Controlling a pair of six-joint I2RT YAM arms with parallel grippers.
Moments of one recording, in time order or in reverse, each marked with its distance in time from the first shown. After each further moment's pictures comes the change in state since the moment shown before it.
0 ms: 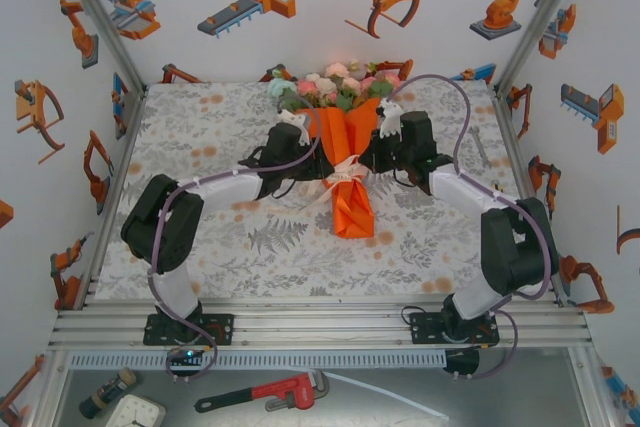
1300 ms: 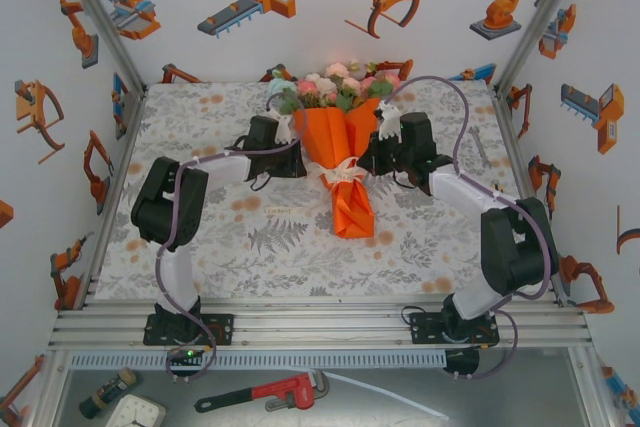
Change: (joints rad) left arm 0.182 0.187 0.107 -0.152 0.132 0.267; right arm 0.000 0.000 -0.006 -0.014 -0.044 -0.013
